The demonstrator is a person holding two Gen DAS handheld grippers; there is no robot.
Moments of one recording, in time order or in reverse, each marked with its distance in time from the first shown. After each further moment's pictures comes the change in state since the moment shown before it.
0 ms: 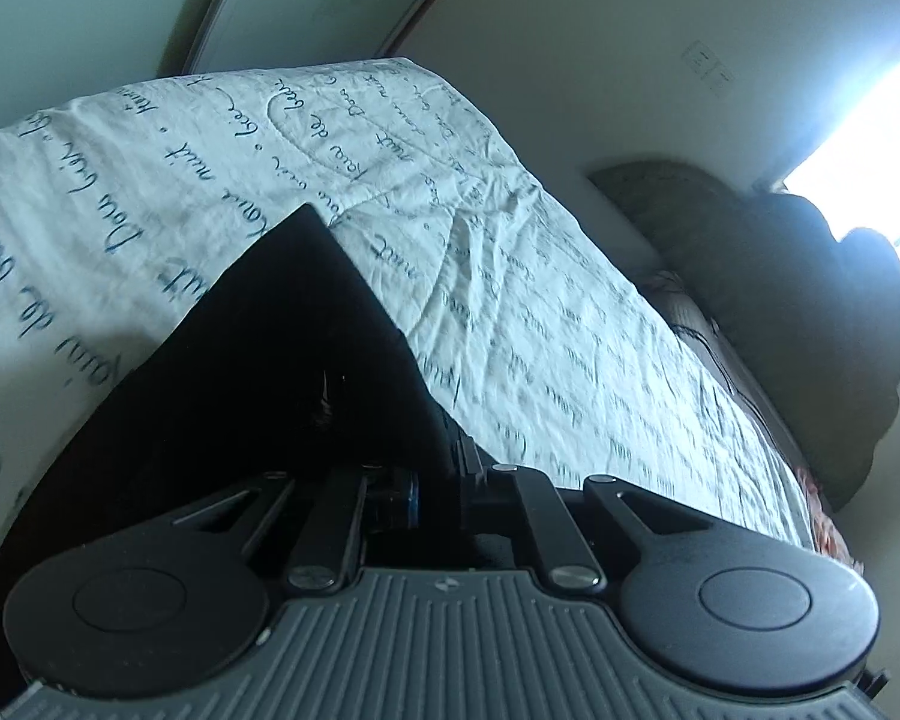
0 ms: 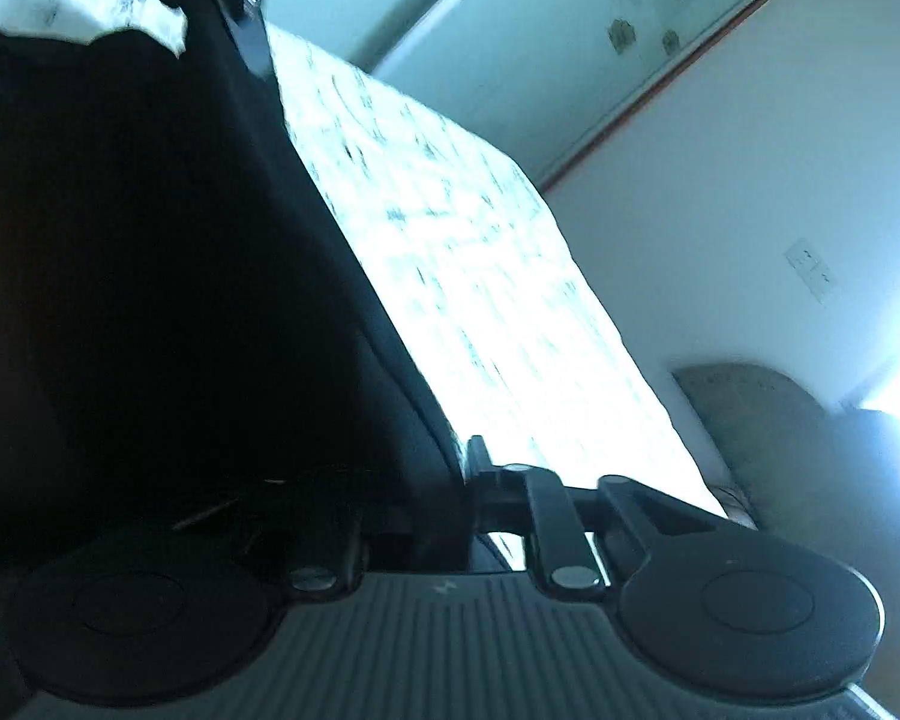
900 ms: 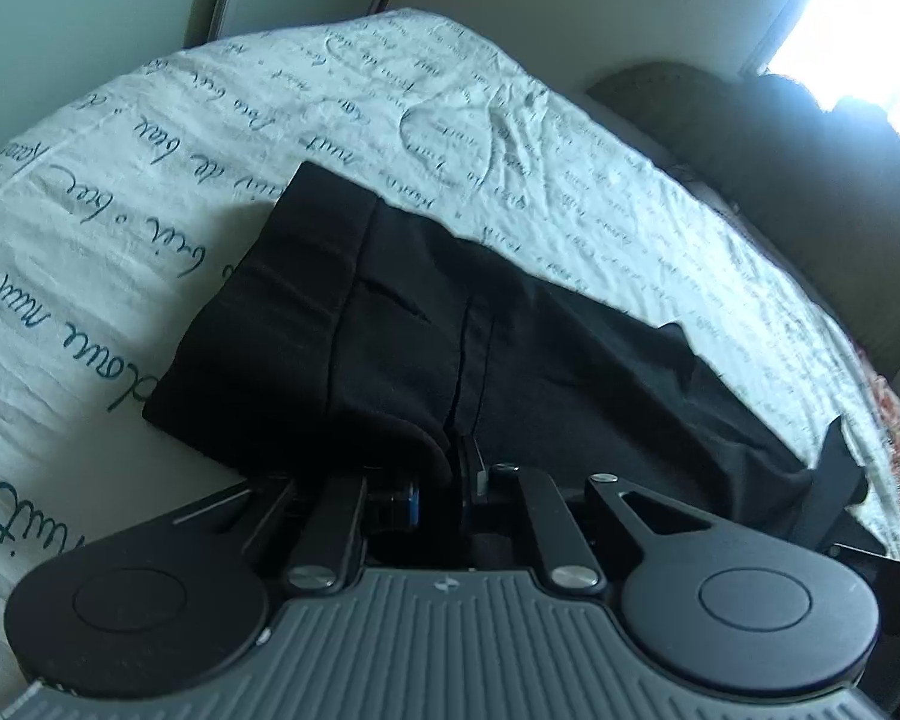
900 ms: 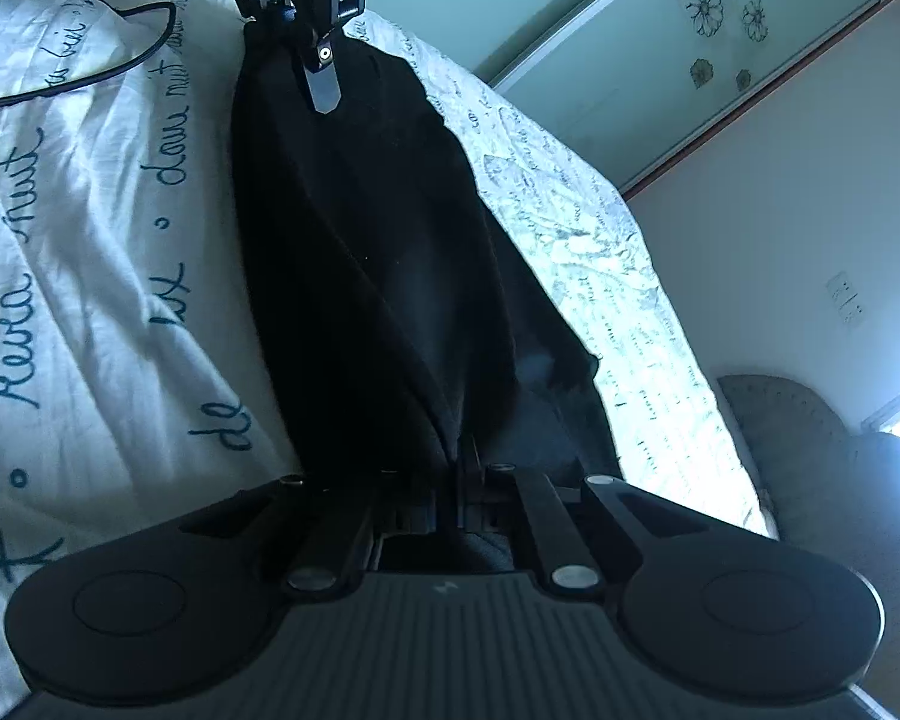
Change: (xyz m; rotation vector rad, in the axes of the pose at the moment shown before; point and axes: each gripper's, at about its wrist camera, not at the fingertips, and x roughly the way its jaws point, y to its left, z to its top) left arm -0.070 0.045 -0.097 0.195 0.091 0.103; right arm -0.140 0.083 -0.017 -0.087 0.017 0.114
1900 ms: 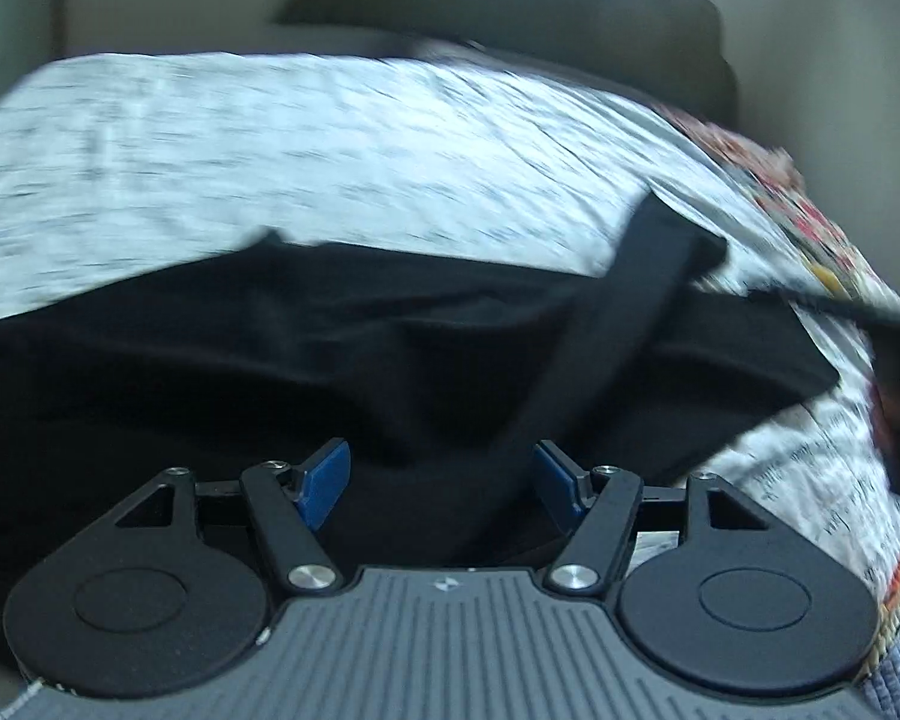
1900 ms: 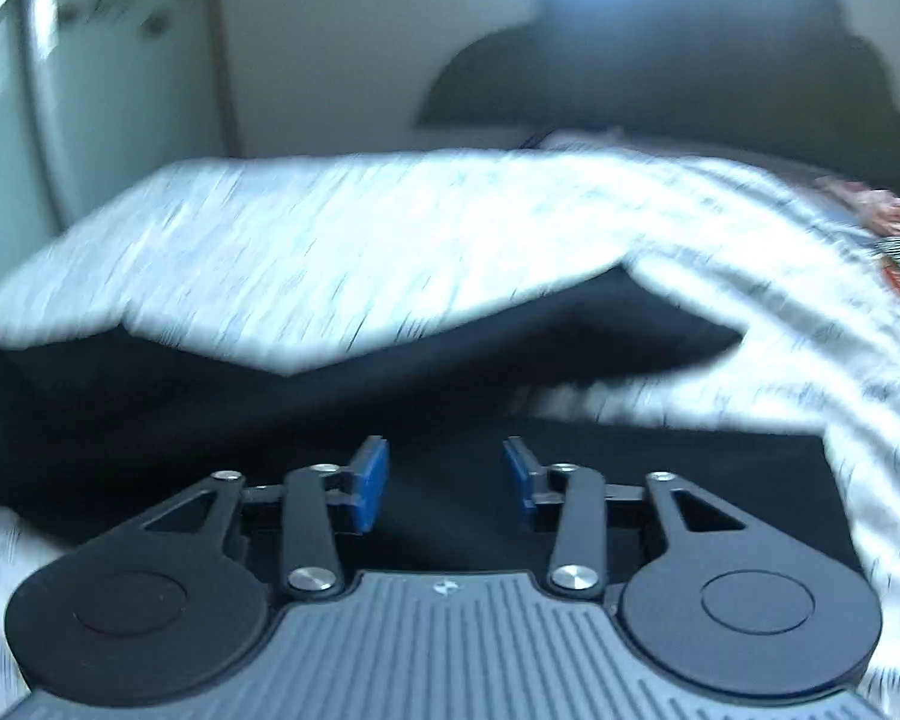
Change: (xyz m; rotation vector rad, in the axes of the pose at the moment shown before) left arm 0.035 -0.193 -0.043 0.570 0.146 -0.259; right arm -0.100 -0.180 -0.224 1.175 0.094 -0.206
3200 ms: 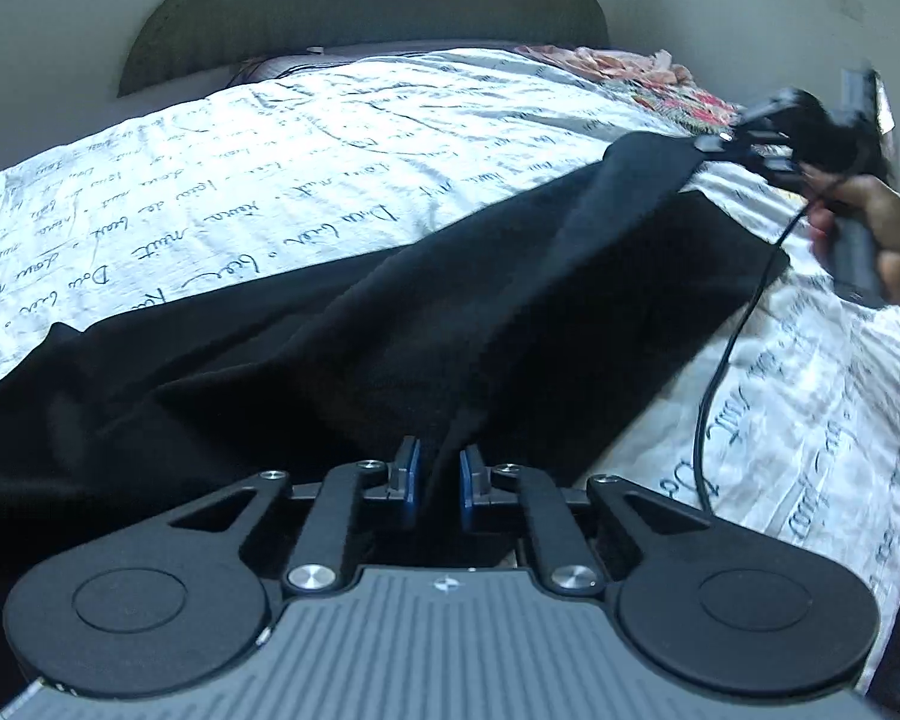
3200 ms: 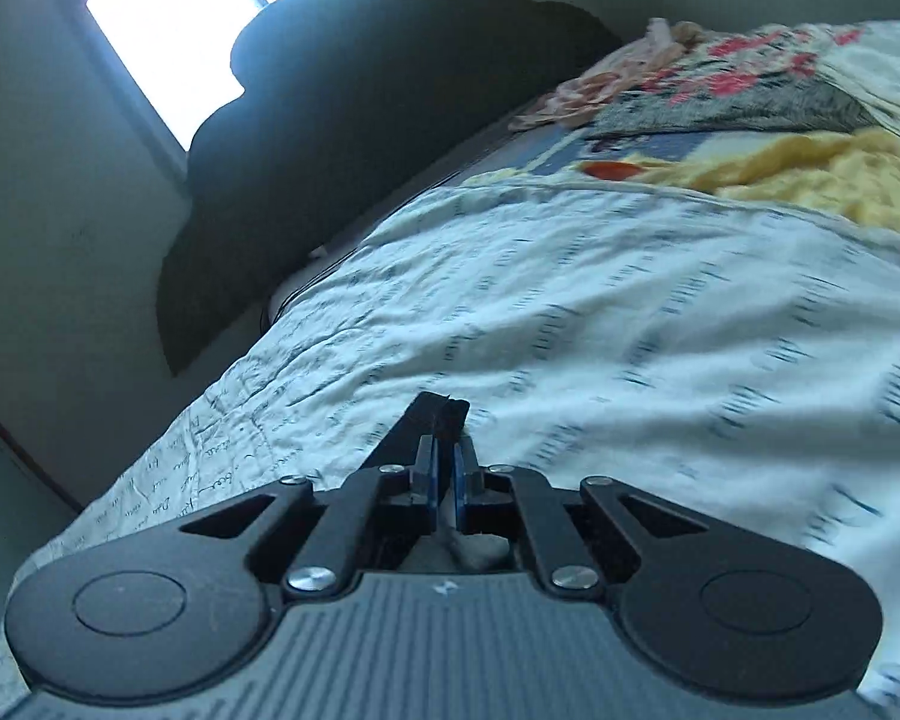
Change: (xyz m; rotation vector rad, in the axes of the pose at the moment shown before) left arm 0.055 -0.078 -0.012 0.318 -0.013 -0.055; right arm -0.007 -0.172 -0.023 0.745 -0.229 -0.261
